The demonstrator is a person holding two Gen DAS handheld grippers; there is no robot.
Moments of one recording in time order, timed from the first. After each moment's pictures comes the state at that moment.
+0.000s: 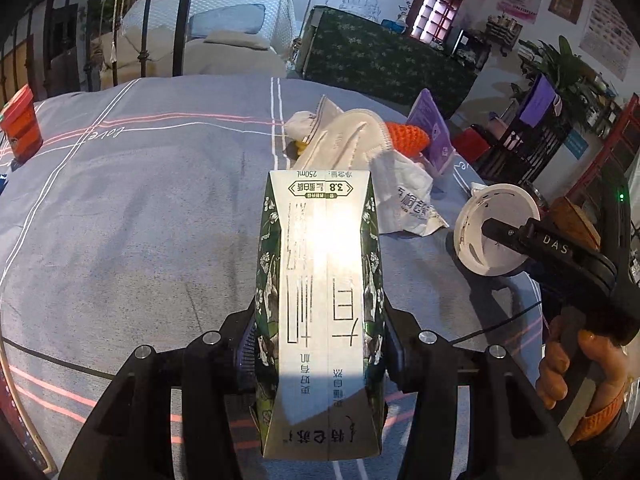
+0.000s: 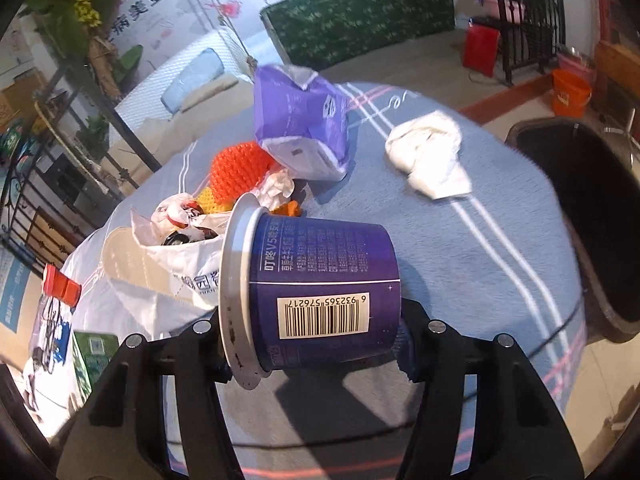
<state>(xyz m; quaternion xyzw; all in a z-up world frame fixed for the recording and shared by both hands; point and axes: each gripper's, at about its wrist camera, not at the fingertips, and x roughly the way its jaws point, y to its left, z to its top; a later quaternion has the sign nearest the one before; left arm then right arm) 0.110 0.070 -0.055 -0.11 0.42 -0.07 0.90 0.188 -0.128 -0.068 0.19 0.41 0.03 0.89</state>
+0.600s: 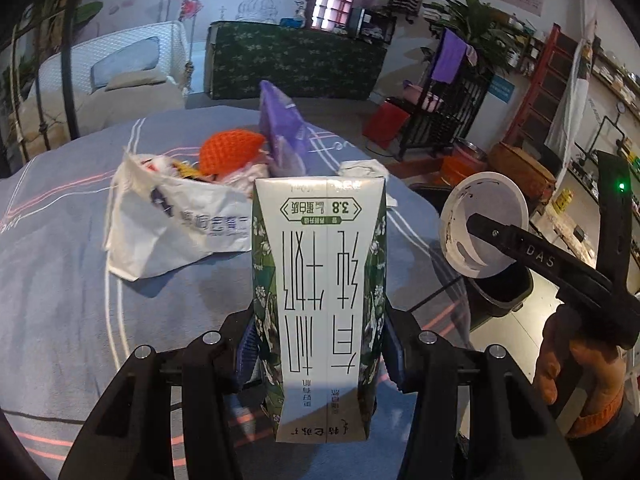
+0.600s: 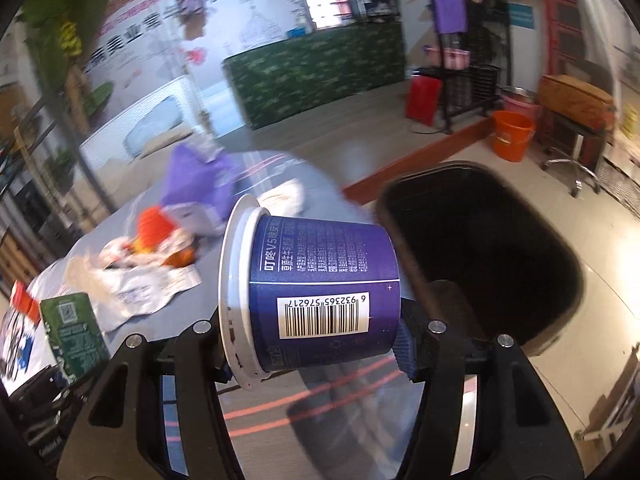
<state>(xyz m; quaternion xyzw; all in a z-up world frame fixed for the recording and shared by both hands) 0.132 -0.053 -0.042 -0.02 0.39 -0.21 0.90 0.126 -0.239 -0.048 0.16 0.34 -0.08 0.92</state>
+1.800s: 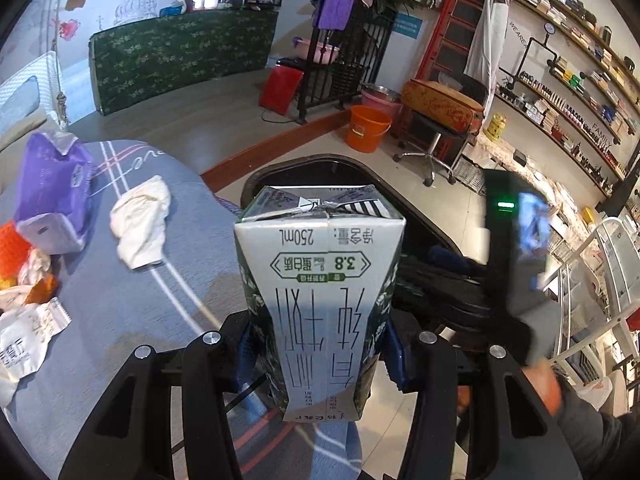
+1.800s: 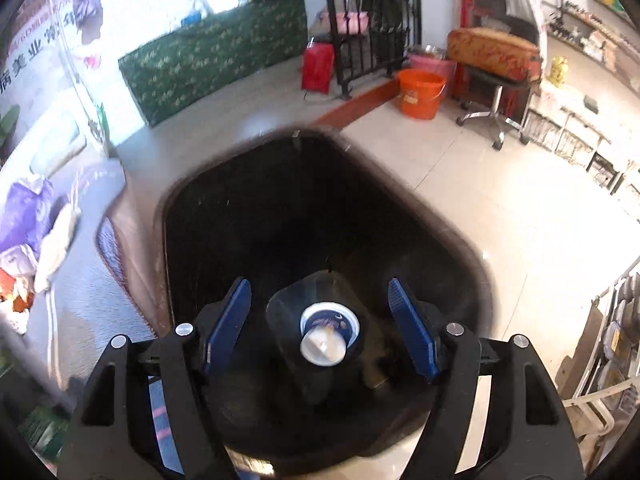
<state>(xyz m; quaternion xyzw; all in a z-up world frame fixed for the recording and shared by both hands) 0.162 -0.245 -0.056 0.06 0.41 -0.36 0.84 0.141 -0.394 -0.121 0.18 0.38 -0.23 0.88</state>
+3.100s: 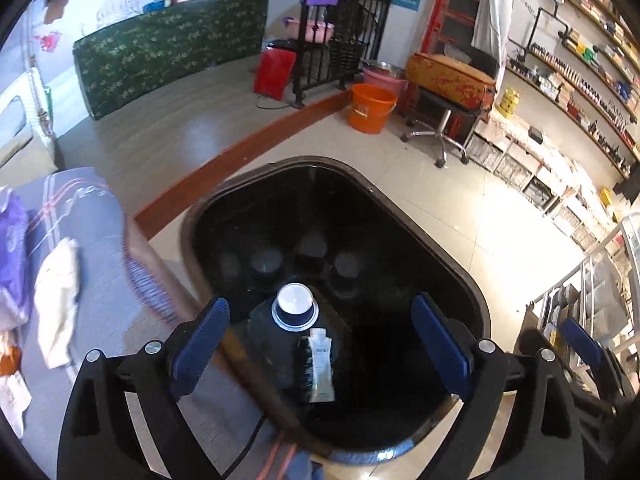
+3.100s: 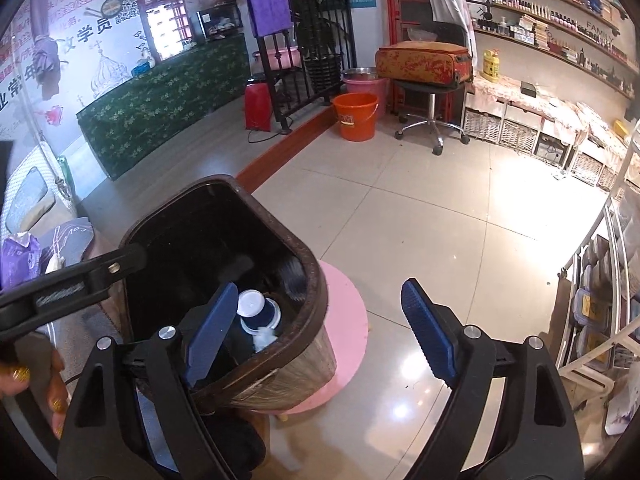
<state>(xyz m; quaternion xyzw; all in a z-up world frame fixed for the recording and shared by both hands) 0.194 -0.324 -0.062 0.10 0.43 -0.33 0.83 0.060 -0.441 -0.096 0.22 0.33 -0.31 0.86</state>
